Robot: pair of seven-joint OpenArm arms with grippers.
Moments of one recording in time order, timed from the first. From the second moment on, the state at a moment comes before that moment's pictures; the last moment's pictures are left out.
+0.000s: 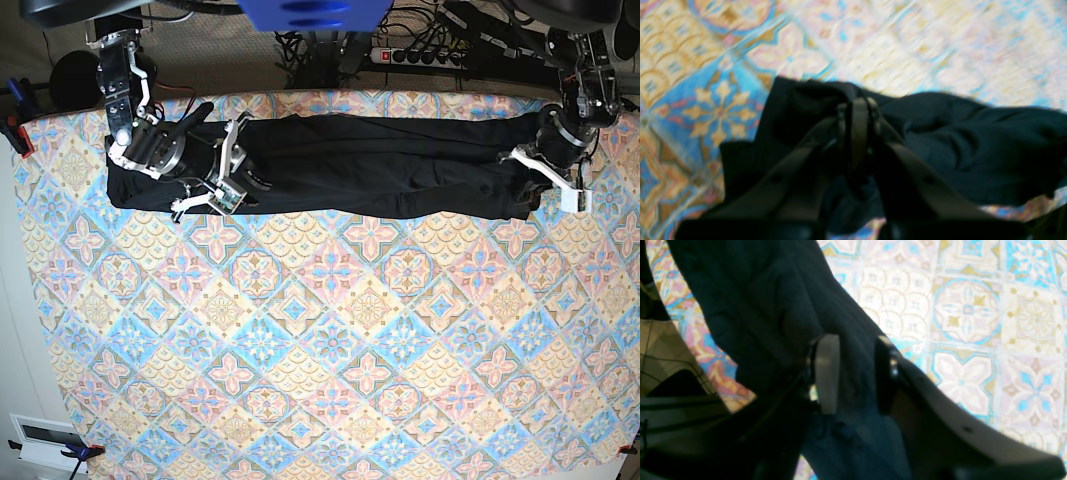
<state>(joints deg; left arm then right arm) 25.2 -23.2 -24.8 105.9 -45.1 -15.2 45.0 -12.9 20.6 -4.1 111.1 19.9 42.8 -43.3</state>
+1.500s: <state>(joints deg) 9.1 -41.7 -7.8 70.0 -61.4 -15.7 53.0 -12.5 20.6 -3.8 110.9 19.9 42.8 -43.5</state>
